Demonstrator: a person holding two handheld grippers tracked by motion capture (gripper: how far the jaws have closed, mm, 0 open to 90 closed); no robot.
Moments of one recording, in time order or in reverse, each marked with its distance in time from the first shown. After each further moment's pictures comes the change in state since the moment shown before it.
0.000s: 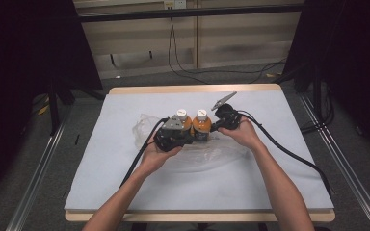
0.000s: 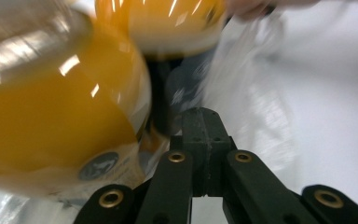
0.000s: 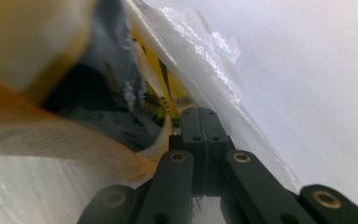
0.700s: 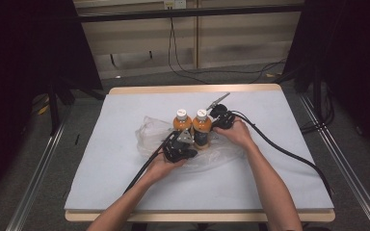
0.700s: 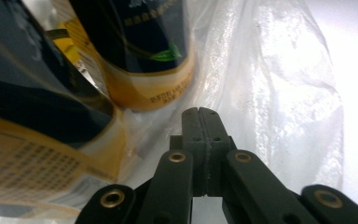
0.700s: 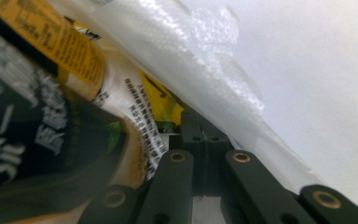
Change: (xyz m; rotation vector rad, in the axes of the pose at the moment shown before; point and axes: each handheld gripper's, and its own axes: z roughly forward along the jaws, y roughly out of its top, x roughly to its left) left arm -0.016 -0.025 0.033 0.161 -0.021 0.016; right arm -0.011 0.003 0.030 0.052 -0.019 0.079
